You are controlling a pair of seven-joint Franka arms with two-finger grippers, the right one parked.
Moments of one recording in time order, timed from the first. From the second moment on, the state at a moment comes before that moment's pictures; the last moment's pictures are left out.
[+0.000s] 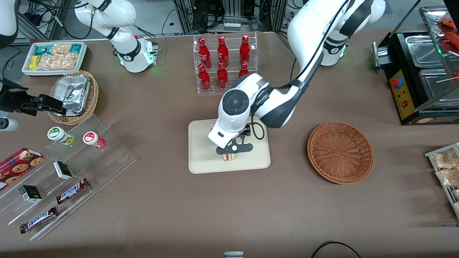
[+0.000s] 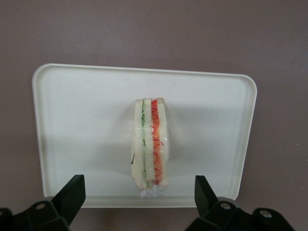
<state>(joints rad) -0.62 0.72 -0.17 -1.15 0.00 1.88 -0.87</state>
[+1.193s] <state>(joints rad) -0.18 0.25 -0.15 -1.58 0.03 1.70 -0.34</state>
